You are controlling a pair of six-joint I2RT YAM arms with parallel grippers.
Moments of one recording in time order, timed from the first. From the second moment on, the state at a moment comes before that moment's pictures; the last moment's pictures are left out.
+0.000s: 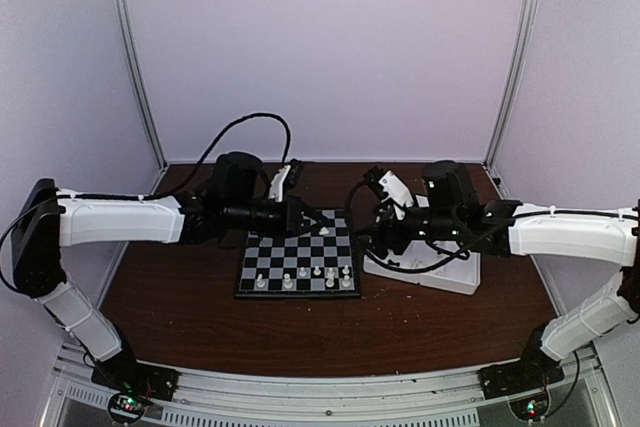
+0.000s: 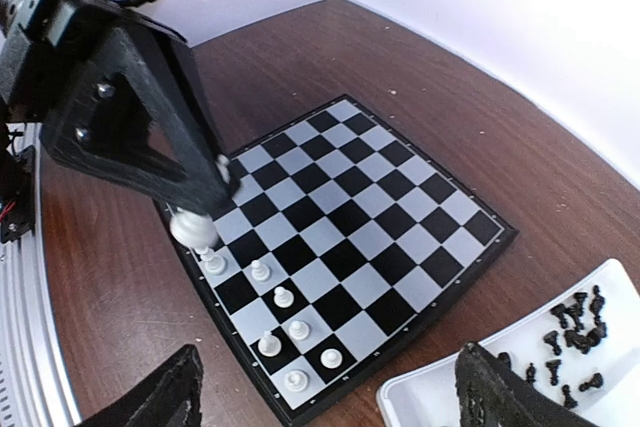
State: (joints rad) left arm -0.83 1.61 1.04 0.15 0.43 -0.71; right arm 0.81 1.37 0.91 -0.02 -0.18 -0.02
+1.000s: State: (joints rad) left arm -0.89 1.21 0.68 -0.07 -0.03 -0.31; right arm 0.80 1.21 0.63 0.27 0.38 0.06
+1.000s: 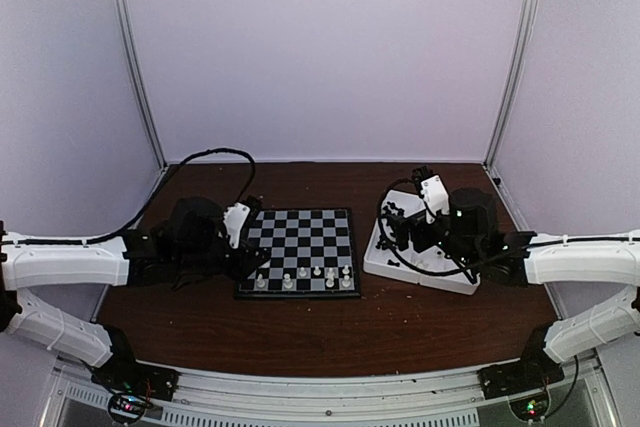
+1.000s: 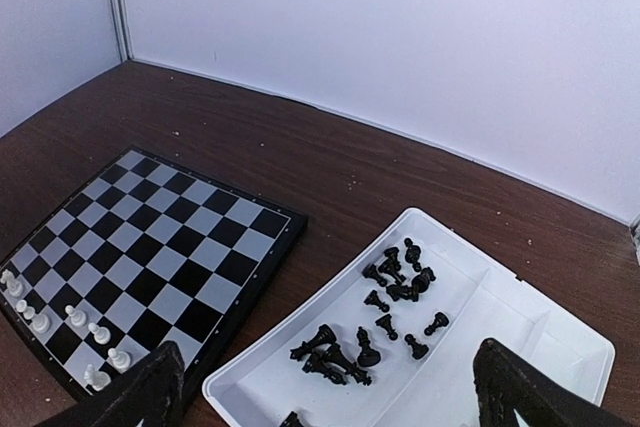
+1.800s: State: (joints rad) left arm -1.06 1.63 0.73 0.33 -0.04 -0.11; right arm 0.79 1.21 0.60 0.31 0.40 0.06
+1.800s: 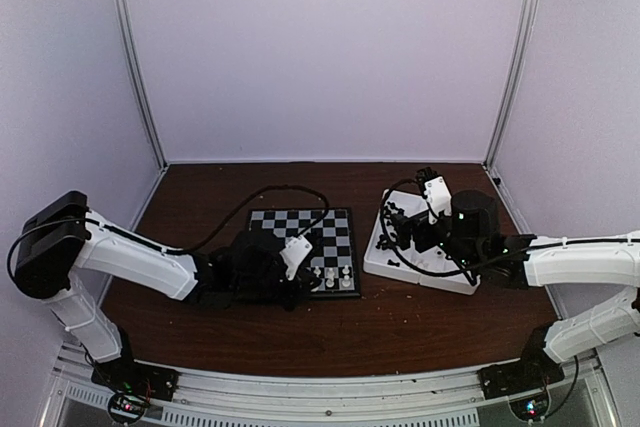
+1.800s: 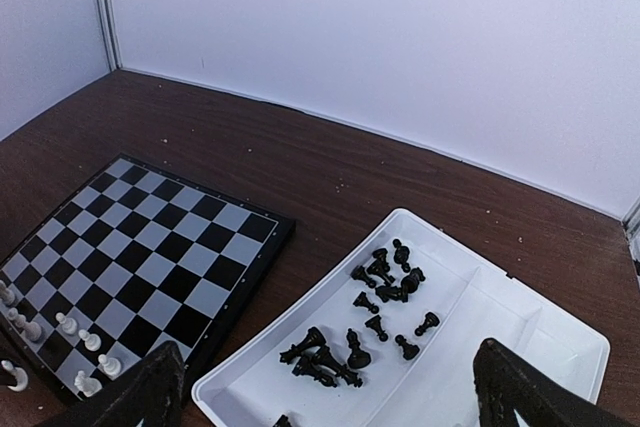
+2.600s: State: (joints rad) left arm -1.06 1.79 0.75 0.50 -0.14 -0.10; right arm 0.79 1.21 0.60 0.31 0.38 0.08
